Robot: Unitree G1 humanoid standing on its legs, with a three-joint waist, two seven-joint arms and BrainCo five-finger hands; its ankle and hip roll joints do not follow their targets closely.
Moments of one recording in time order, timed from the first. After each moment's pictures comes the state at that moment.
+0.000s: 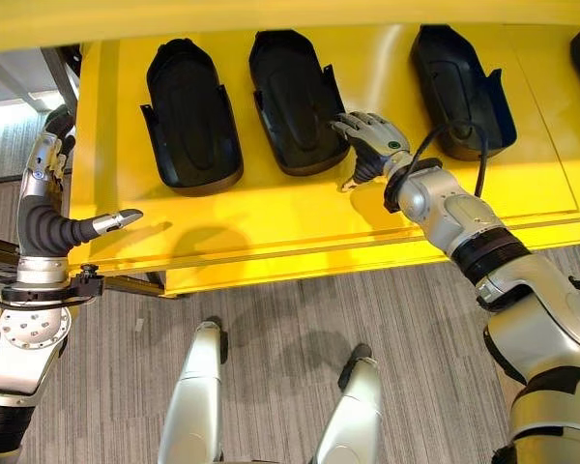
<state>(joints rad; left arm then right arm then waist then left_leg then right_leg) -0.08 0.67 0.05 -0.28 -0.03 -0.34 0.33 -1.11 -0.84 0.83 0.57 -0.38 -0.14 -0.13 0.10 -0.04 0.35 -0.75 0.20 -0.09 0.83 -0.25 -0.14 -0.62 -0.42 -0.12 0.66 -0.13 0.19</state>
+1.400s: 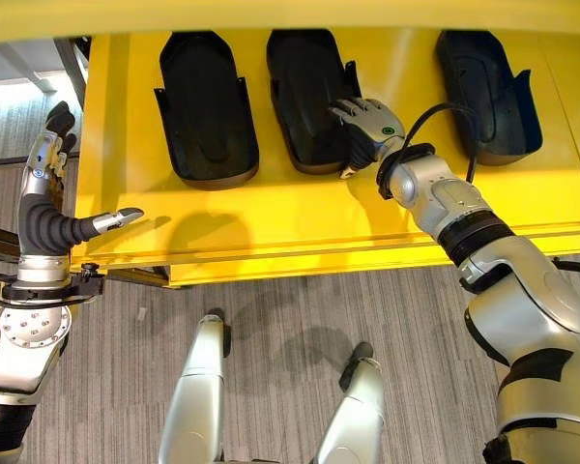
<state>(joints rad) -0.09 0.64 0.05 -0.28 -0.03 -0.34 0.33 -1.22 -0.78 0.88 0.68 -0.41 -0.12 -0.15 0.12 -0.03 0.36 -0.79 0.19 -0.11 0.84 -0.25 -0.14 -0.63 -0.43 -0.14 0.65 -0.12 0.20</state>
